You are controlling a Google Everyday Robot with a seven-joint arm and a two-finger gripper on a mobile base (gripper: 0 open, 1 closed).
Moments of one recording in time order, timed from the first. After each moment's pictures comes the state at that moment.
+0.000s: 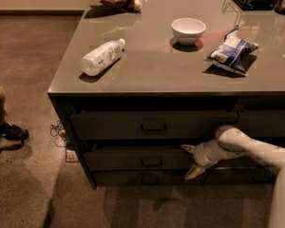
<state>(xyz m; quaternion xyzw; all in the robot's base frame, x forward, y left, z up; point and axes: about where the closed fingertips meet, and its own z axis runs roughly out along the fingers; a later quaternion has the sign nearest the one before) 0.575 -0.221 0.411 -0.71 0.65 0.12 0.24</state>
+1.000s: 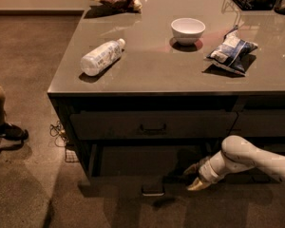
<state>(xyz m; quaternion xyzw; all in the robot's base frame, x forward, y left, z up) 0.506 -0.222 0.410 -0.71 0.64 0.18 0.21</state>
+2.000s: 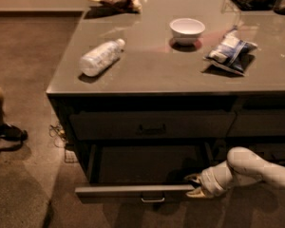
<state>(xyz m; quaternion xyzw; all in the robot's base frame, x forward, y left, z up) 0.457 -0.214 0.406 -0.70 0.64 0.21 0.23</state>
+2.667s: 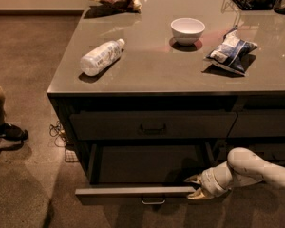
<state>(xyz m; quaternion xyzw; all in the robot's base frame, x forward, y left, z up) 0.454 -0.213 0.409 -0.70 0.64 0.21 0.23</state>
